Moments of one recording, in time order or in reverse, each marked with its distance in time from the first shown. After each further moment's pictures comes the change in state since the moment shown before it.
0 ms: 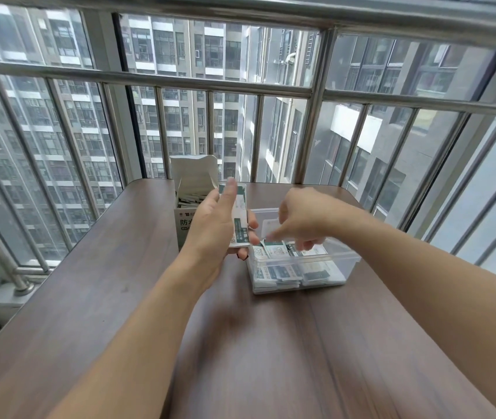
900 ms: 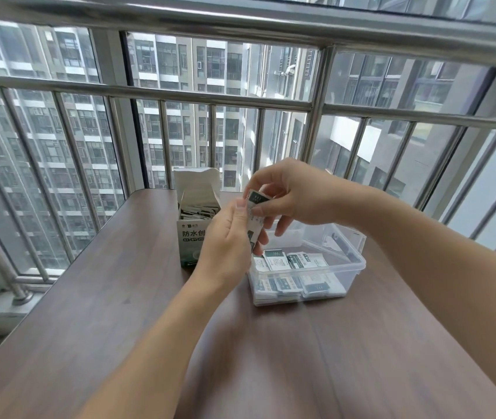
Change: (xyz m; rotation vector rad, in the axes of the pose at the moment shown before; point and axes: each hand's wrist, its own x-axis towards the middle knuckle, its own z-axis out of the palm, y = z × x) left_hand -0.008 -0.004 0.012 0.270 0.010 0.243; right_hand -0.023 -0.026 -0.044 0.418 -0.005 -0.414
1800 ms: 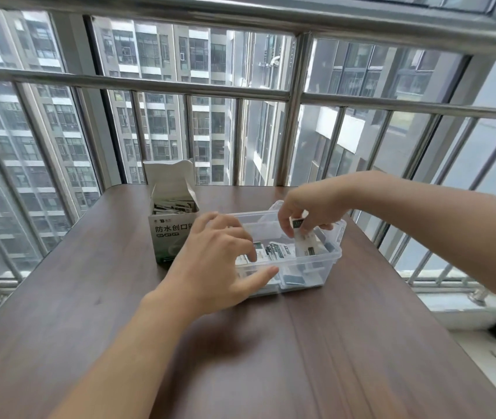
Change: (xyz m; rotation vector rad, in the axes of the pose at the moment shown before) left_hand 0.000 -0.031 -0.007 1.126 -0.266 0.545; right_hand 0.009 0.085 -0.041 -0.757 -0.469 0.170
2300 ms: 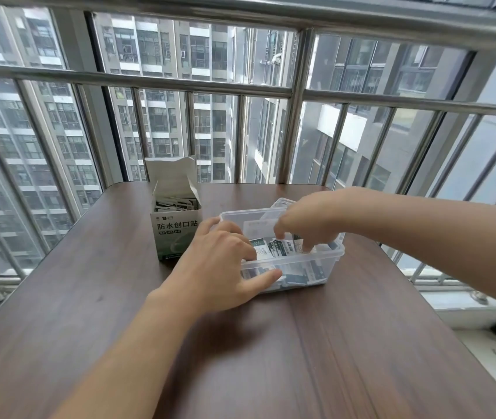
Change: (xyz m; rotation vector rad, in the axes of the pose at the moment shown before) left_hand 0.000 0.000 0.005 0.037 -0.134 -0.040; right_hand 0.004 -0.036 0.019 -0.425 -0.092 0.082
